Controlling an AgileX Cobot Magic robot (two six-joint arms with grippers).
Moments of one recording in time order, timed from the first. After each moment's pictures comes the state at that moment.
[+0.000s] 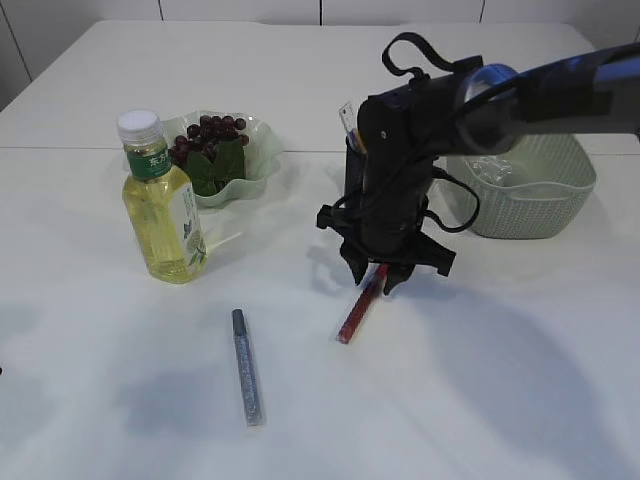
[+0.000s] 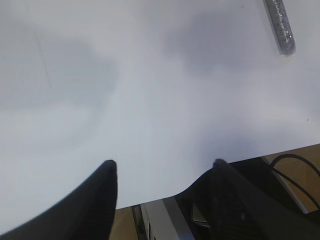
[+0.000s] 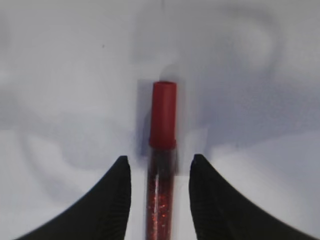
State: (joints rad) left arm -0.18 1.17 -0.76 -0.21 1.01 0.00; right arm 0.46 2.24 -1.68 -0.04 0.93 0.96
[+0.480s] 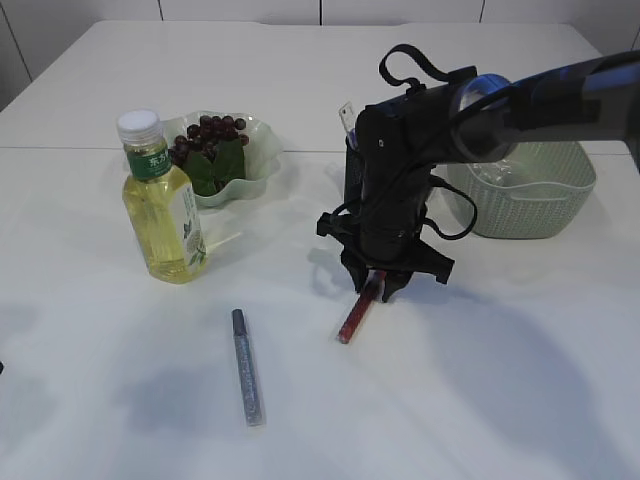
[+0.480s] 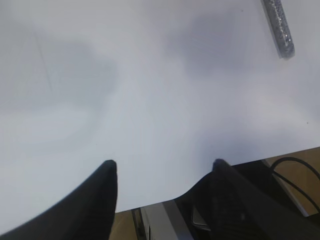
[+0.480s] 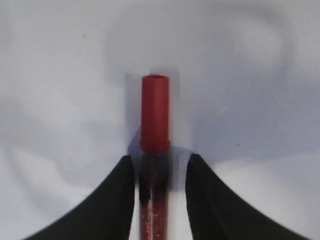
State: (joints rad) left arm -0.18 1.17 -0.76 -0.21 1.00 0.00; right arm 0.46 2.27 -1.68 -0.03 0.93 0.97
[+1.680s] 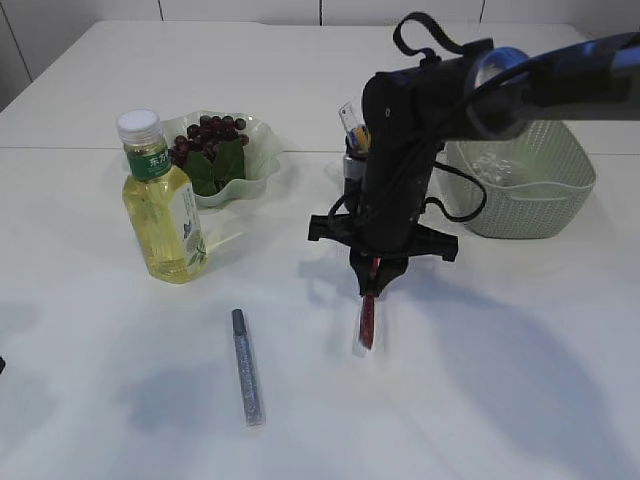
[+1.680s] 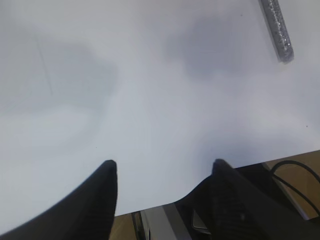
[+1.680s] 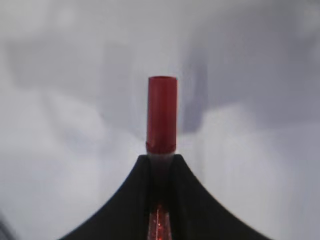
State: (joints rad) left arm -0.18 1.17 -0.76 -0.21 0.99 0.00; right arm 0.45 2.22 -1.69 0.07 1.03 0.60
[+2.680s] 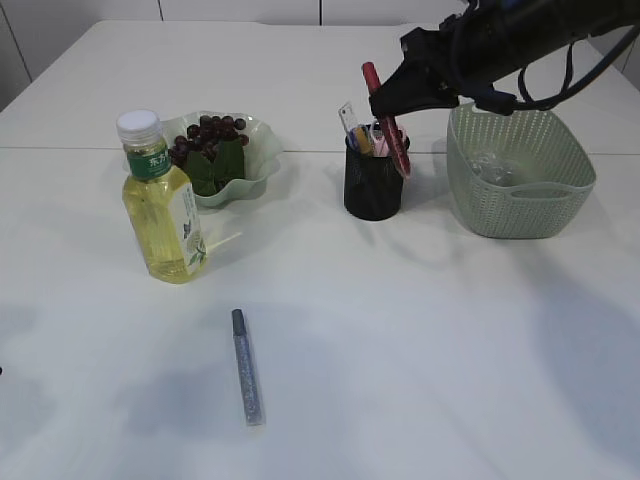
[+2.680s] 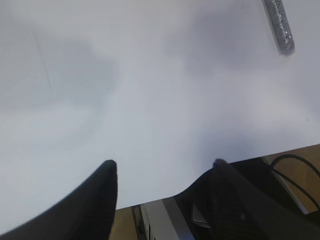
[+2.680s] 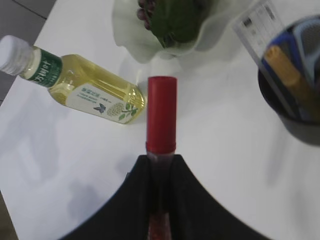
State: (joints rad) left arm -0.18 1.17 -0.76 -0.21 1.01 0.00; right arm 0.09 2.02 -1.74 0.93 1.05 -0.75
